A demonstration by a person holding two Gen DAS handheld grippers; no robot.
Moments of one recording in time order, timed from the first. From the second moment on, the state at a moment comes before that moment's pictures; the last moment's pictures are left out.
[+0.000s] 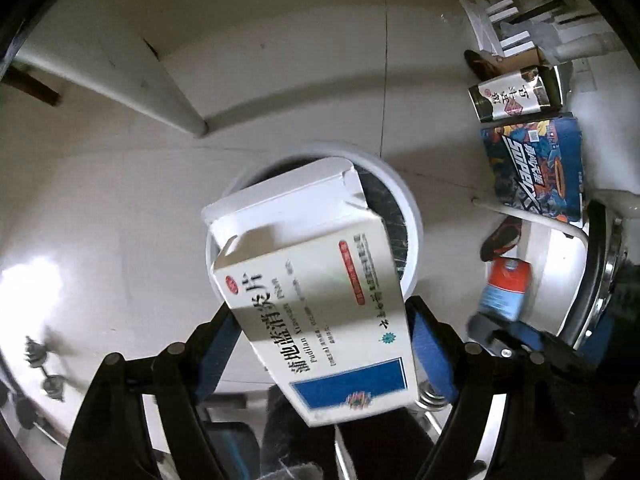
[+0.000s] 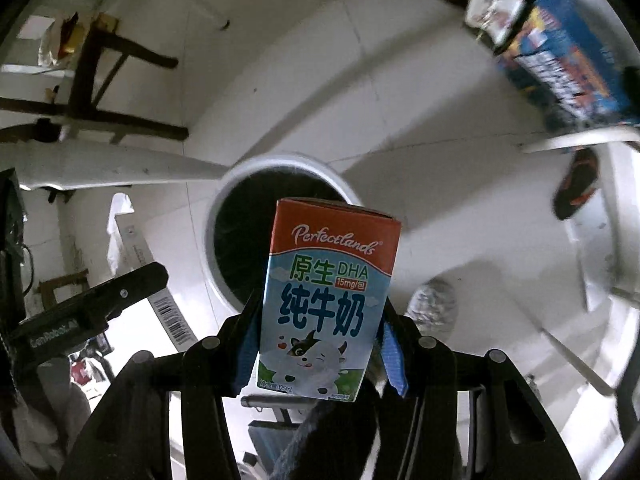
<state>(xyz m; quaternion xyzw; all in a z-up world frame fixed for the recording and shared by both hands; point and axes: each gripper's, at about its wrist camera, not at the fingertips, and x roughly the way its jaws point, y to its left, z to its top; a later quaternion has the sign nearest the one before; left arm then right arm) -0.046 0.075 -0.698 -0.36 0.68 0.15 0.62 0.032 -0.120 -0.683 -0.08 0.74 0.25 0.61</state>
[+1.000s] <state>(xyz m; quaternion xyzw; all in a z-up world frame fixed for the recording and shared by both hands) -0.116 0.063 -0.499 -0.25 0.67 0.26 0.65 -0.006 -0.093 -0.558 -0.22 0.68 0.23 0.66</state>
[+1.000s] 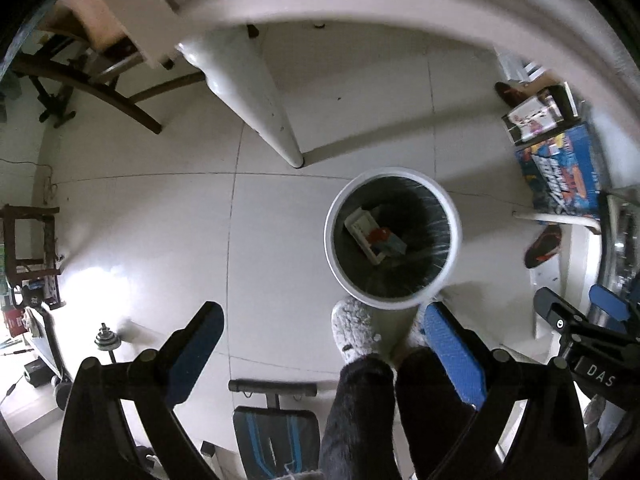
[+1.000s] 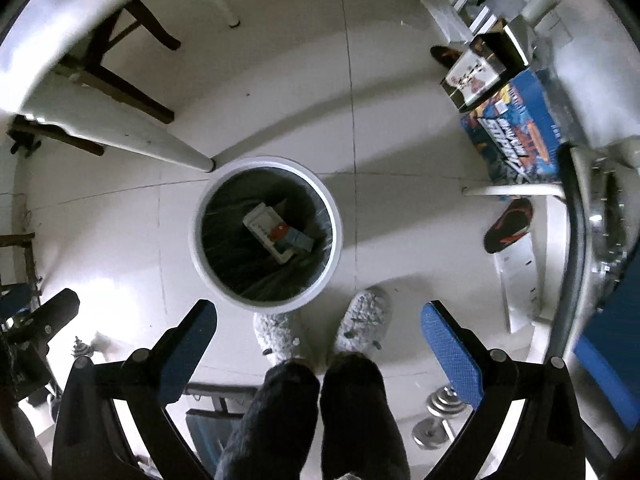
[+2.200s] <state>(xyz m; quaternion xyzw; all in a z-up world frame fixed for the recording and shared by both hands) 0.212 0.091 -0.334 -0.07 0.65 0.21 0.72 0.355 -0.100 -0.312 -0.18 0.66 0.16 0.72</state>
